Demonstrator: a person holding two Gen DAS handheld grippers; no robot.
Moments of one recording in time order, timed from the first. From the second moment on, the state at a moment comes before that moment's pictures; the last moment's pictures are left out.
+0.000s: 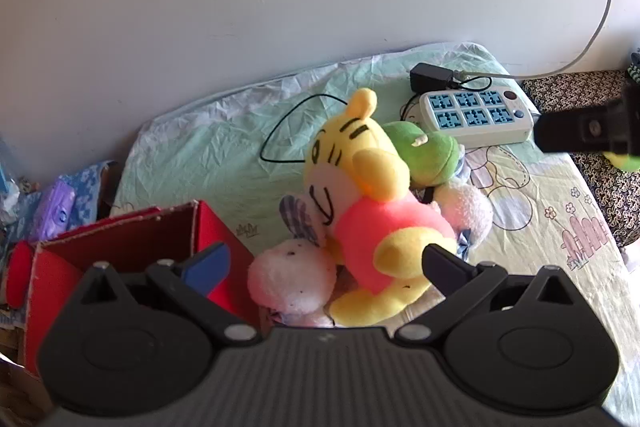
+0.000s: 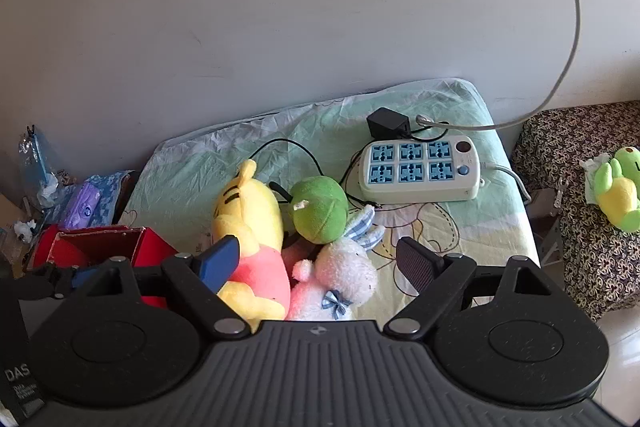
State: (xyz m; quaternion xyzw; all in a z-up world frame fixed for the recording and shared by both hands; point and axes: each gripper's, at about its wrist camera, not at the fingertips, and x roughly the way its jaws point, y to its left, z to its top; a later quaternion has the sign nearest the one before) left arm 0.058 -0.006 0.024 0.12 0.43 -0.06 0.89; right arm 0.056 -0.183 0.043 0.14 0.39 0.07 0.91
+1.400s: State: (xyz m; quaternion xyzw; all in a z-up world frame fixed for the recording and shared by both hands) left arm 0.080 -0.003 -0.044 0.05 0.45 -0.12 0.88; right arm 0.150 -0.119 -0.029 0.12 0.50 0.15 0.85
